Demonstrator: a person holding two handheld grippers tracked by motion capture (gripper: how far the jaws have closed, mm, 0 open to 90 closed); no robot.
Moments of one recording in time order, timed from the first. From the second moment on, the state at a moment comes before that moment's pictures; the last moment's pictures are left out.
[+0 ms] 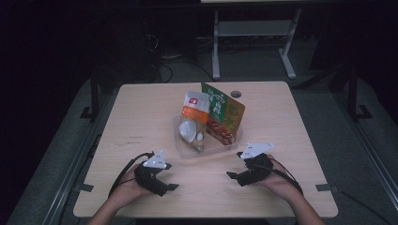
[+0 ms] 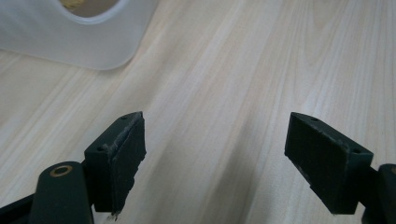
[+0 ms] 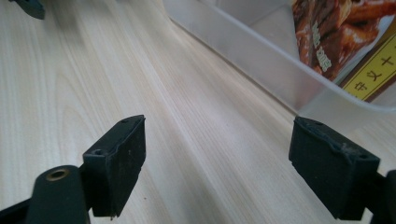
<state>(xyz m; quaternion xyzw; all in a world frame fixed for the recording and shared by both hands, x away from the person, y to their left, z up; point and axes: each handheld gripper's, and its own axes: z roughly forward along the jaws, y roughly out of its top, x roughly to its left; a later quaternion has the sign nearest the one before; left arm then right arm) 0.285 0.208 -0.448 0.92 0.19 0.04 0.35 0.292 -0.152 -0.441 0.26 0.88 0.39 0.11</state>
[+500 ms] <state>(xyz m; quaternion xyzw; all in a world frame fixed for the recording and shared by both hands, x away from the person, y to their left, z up) 0.282 0.200 -0.453 0.93 0.17 0.04 0.34 0.294 -0.154 -0.444 0.26 0.87 0.39 0.11</state>
